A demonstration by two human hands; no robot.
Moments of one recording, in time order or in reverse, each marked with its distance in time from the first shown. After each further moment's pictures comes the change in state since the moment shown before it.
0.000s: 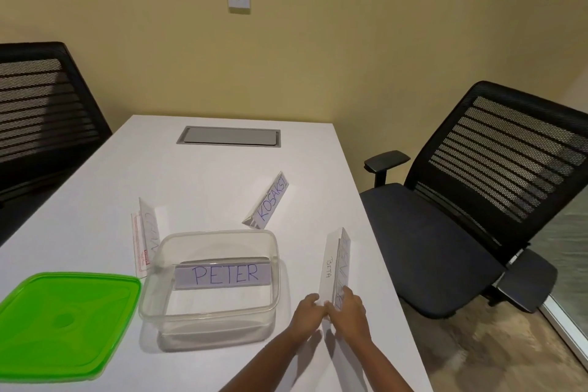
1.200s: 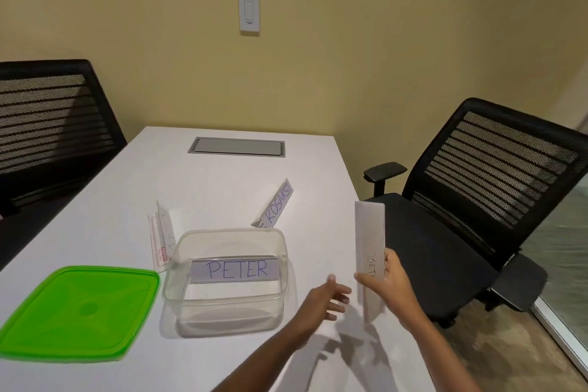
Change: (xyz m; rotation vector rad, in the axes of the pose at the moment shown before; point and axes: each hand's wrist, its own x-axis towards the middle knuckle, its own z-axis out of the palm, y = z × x) left_hand -0.068 0.019 -0.011 -0.040 -0.163 0.325; right_hand -0.050 -0.022 -0.094 0.457 0.043 -0.335
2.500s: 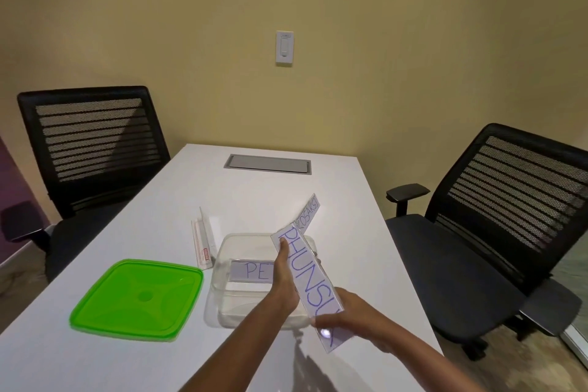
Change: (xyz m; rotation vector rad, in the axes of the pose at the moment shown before) left_hand -0.040 0.034 -0.080 -0.840 0.410 0.006; right_hand -0.072 -0.056 0.082 -0.233 -0.650 0.097
